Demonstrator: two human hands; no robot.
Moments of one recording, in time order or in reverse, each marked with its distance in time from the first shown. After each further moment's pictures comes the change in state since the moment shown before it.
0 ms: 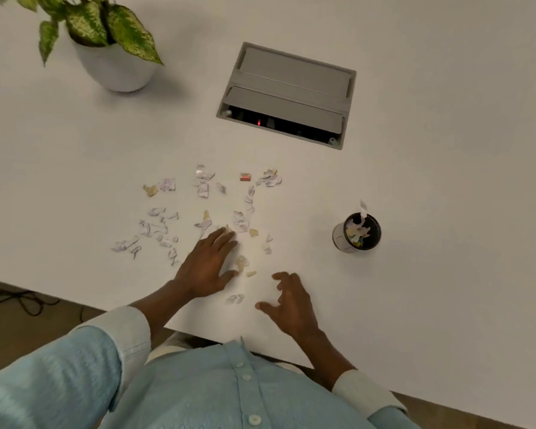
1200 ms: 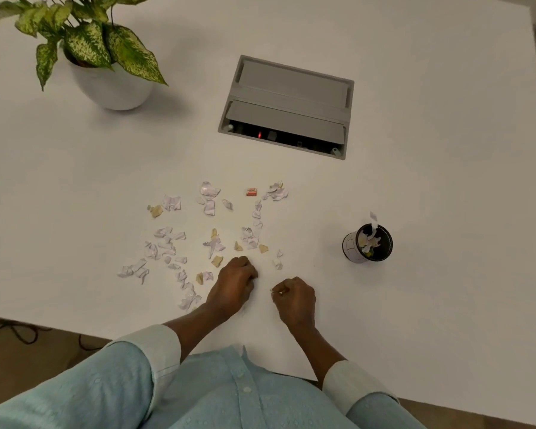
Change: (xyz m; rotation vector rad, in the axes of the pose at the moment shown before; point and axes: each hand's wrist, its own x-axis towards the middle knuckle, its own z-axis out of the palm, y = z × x) left_hand 0.022 0.024 0.014 -0.310 0.120 -0.072; right_hand 0.048 -0.040 0.021 0.010 0.255 0.273
